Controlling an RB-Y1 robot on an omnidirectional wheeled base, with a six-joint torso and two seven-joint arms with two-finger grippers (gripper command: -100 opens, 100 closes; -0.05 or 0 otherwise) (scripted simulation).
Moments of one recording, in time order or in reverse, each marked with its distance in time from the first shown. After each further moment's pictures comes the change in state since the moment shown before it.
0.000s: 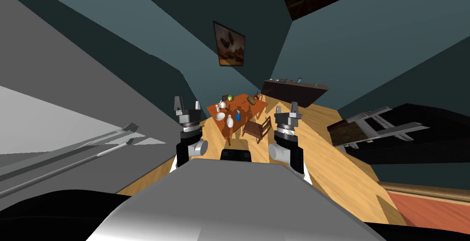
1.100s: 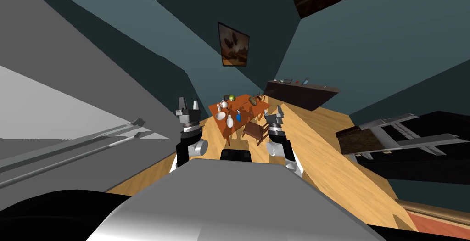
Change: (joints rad) left arm 0.000 0.000 0.000 0.000 0.000 0.000 0.000; right arm -0.094 -0.179 0.044 0.215 -0.116 0.030 -0.202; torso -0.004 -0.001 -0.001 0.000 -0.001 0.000
